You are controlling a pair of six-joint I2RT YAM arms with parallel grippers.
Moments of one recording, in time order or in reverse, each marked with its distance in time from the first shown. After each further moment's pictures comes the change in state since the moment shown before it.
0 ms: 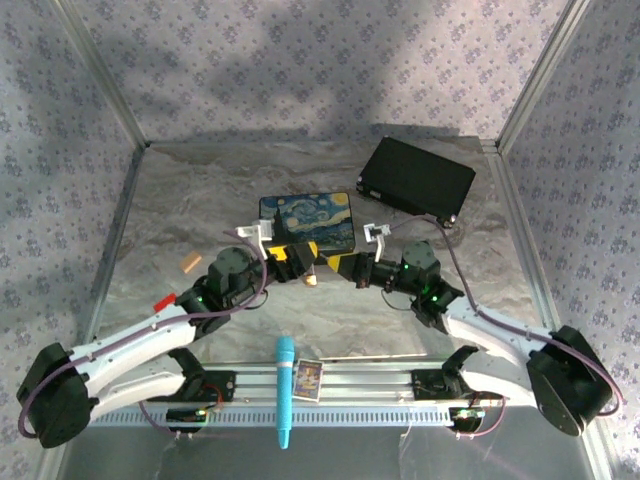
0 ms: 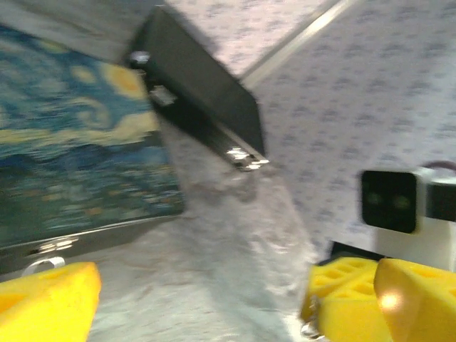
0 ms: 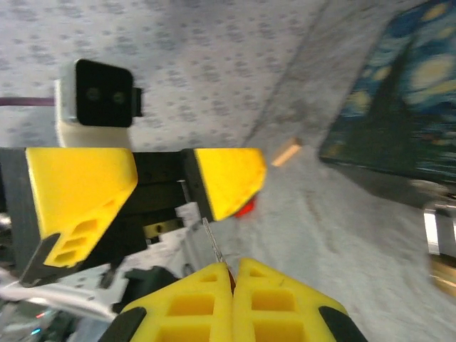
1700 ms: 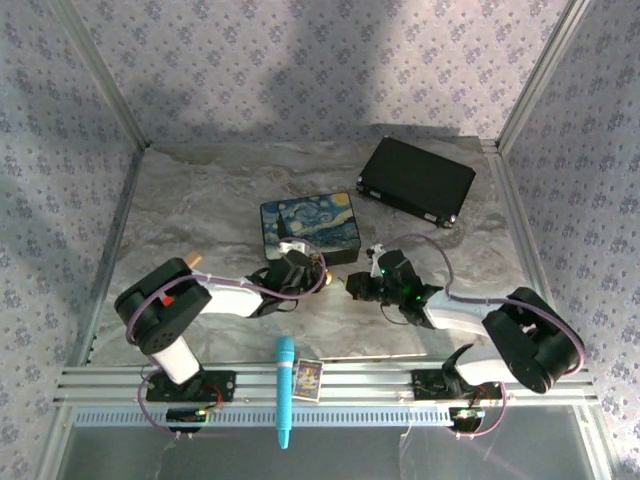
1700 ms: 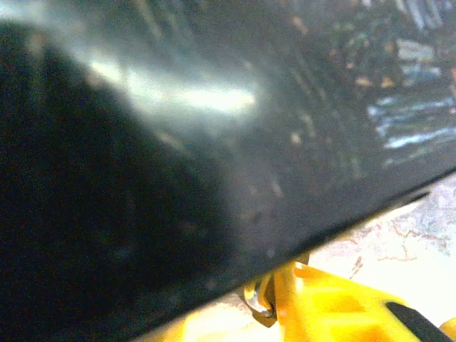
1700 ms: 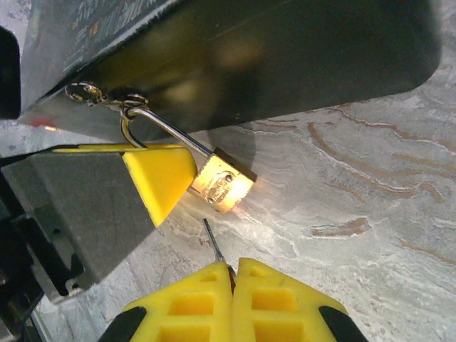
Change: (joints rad) left arm -0.059 0.707 0.098 0.155 -0.100 -0.002; right arm 0.000 0.289 -0.050 -0.133 0.237 -0.065
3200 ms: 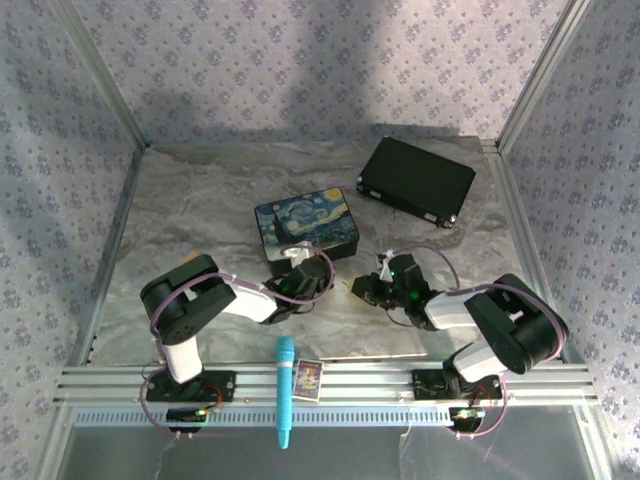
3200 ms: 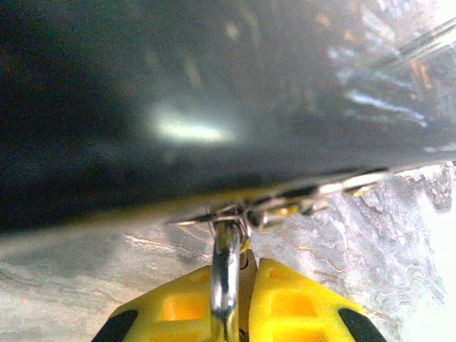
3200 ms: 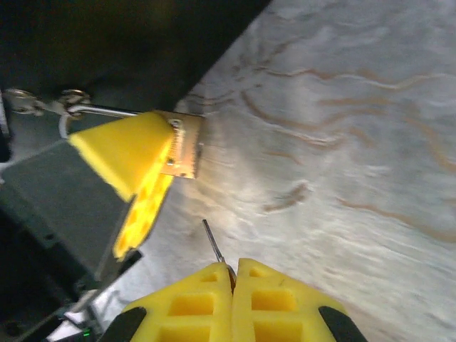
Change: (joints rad) left arm -0.074 0.123 0.025 0.200 -0.164 -0.243; right arm -0.112 0.117 -0.082 0.220 -0.177 0.239
